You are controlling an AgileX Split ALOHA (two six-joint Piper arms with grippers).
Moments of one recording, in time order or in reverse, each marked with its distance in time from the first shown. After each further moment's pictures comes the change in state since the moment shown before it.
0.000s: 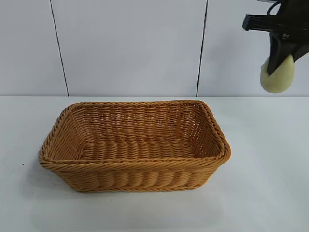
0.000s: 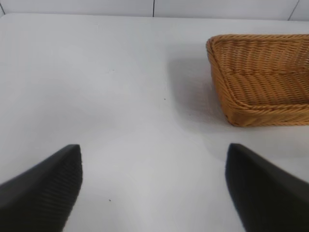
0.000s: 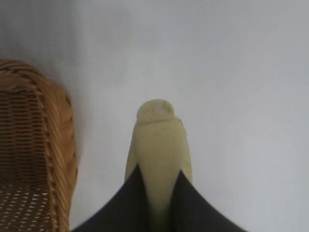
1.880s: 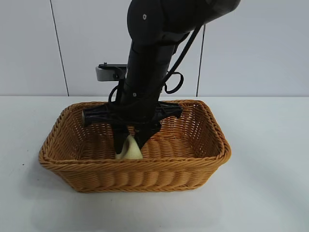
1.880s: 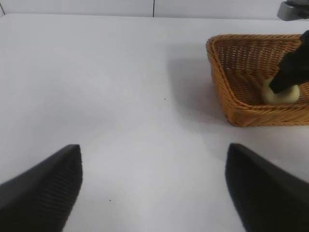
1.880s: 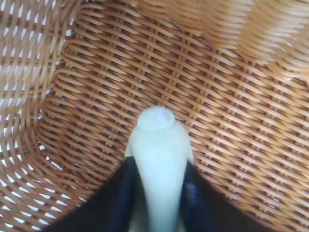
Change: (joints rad) left arm 0.000 0.000 0.000 0.000 0.000 0.000; right arm 0.540 0.322 0.000 -0.009 -0.379 0.143
